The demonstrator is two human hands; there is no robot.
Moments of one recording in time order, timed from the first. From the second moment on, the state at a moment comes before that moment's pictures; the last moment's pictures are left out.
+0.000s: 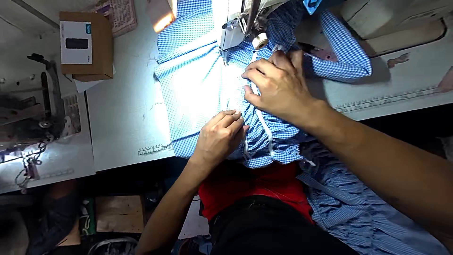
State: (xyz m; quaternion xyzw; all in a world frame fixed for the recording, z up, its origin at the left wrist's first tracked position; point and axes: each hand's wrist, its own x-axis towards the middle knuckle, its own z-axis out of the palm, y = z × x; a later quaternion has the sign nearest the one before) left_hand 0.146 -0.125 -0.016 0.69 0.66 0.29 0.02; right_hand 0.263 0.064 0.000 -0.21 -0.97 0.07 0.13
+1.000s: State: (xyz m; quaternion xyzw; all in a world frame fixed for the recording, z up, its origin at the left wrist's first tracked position) left_hand 0.139 -0.115 -0.016 0.68 0.67 0.30 0.03; right_hand 0.258 0.068 -0.009 -0.16 -0.97 0.08 0.16
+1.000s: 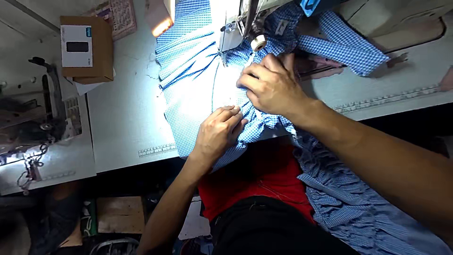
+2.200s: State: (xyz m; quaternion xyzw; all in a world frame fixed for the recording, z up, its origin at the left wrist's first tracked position) left_hand 0.037 -0.081 0.030 0.68 0.67 0.29 -0.04; right_hand 0.263 0.050 0.001 -0.22 -0.95 0.18 0.15
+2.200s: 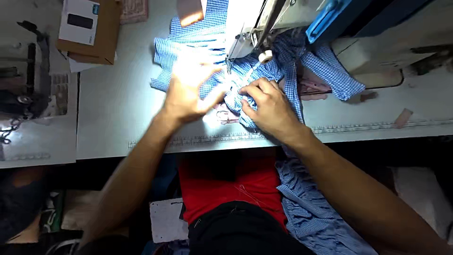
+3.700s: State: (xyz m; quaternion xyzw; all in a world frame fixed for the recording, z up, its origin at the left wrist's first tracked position) left_hand 0.078 -0.063 -0.025 0.73 0.59 0.34 0.05; right_hand 0.256 0.072 0.016 -0.25 -0.95 0.11 0.14
